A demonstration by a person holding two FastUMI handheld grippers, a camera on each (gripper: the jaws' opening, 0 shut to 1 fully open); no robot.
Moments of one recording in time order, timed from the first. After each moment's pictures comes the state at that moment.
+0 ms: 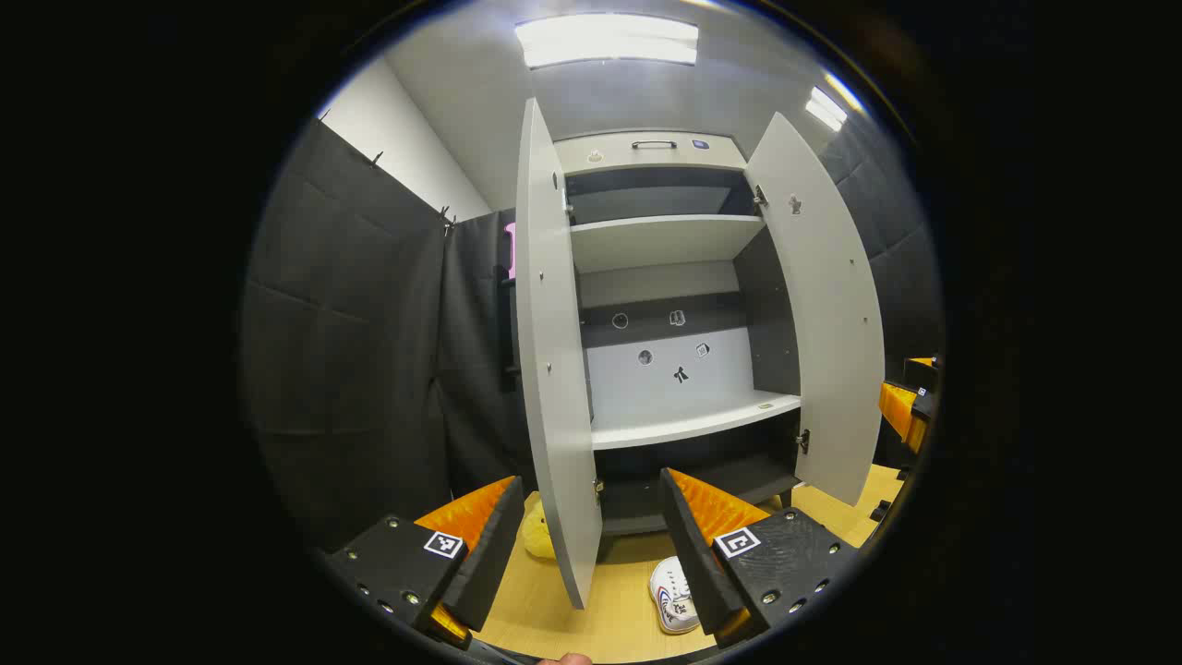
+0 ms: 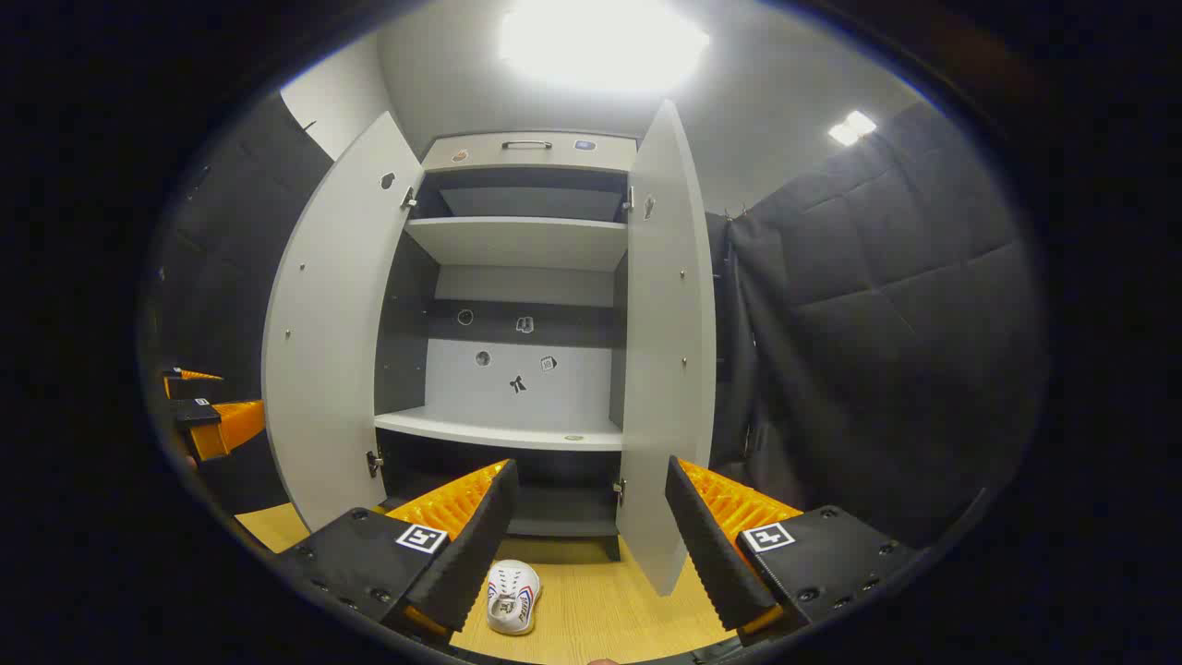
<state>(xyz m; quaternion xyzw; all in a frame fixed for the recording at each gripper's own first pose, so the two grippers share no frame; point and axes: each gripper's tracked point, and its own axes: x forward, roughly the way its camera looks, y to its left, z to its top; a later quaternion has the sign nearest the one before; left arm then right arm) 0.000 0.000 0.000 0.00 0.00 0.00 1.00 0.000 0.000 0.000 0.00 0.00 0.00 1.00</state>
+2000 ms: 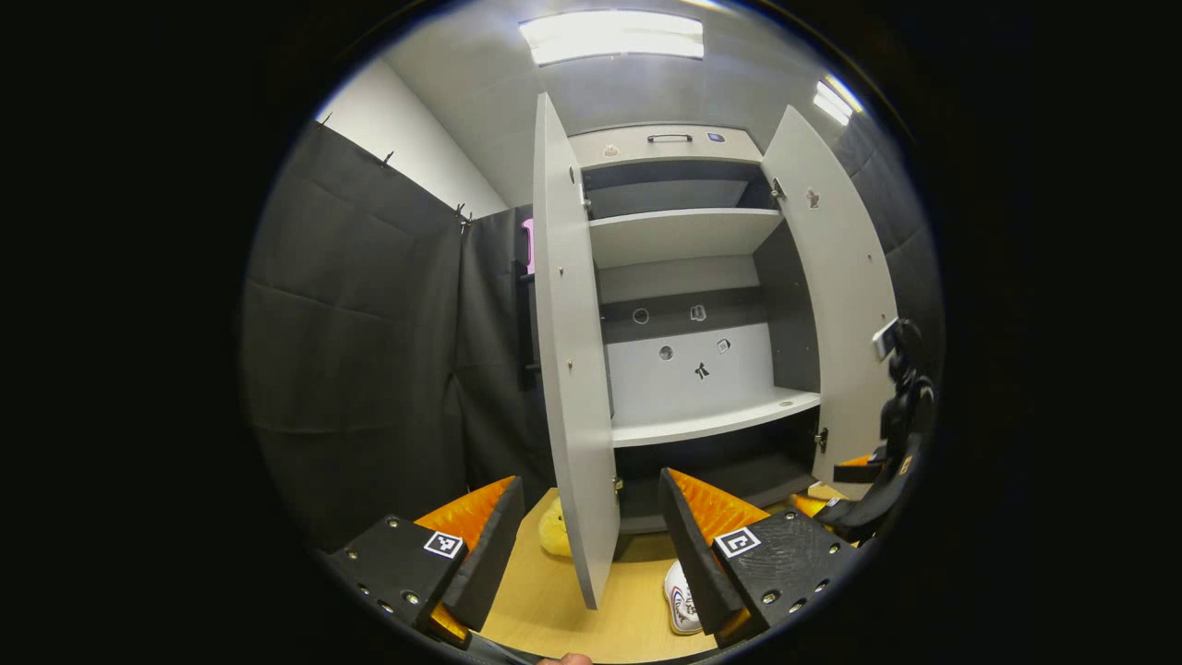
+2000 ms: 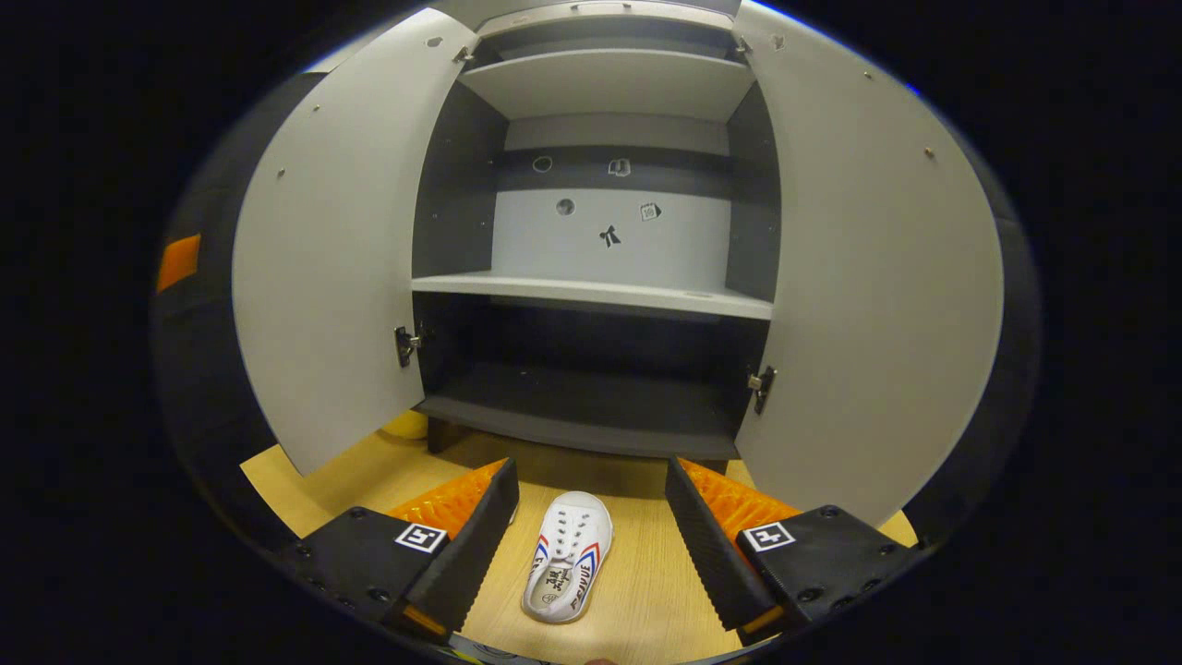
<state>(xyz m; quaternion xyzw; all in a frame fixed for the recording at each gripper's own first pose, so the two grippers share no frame) 0.017 0.017 -0.012 0.01 0.02 0.05 1.00 0.119 0.104 -0.177 -0.03 0.22 0.15 0.96</state>
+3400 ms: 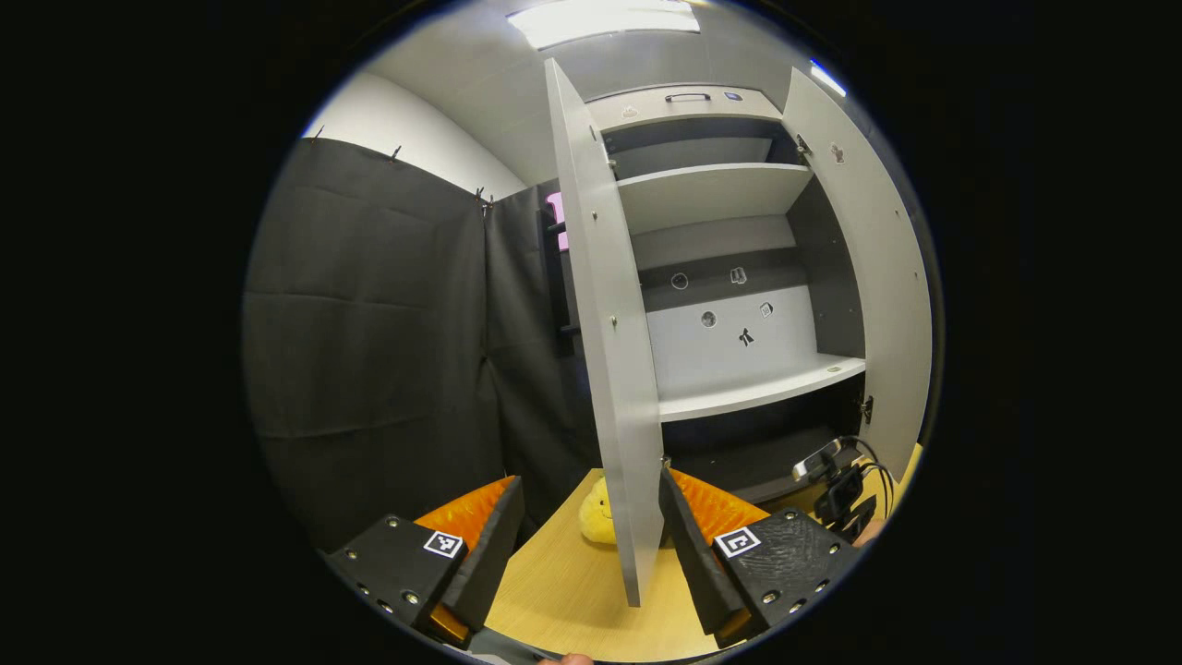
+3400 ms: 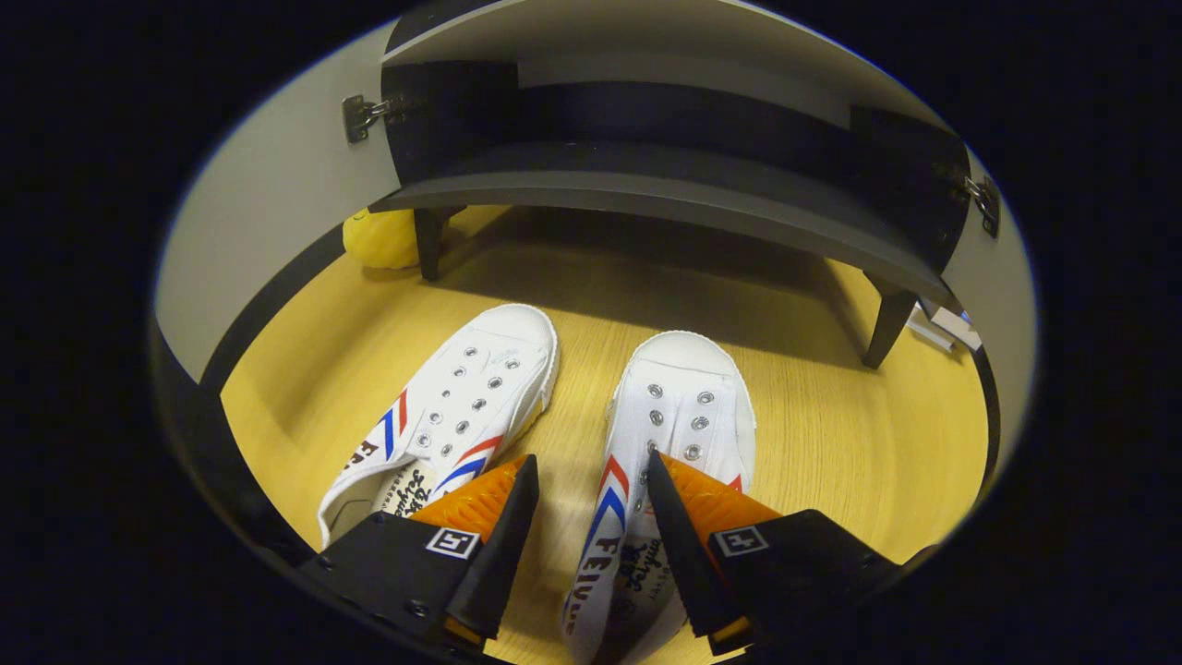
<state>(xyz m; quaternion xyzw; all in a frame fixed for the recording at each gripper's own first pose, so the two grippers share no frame) 0.039 0.052 -0.038 0.03 0.06 0.11 0.99 0.128 0.175 -0.374 -0.06 0.47 0.20 0.86</state>
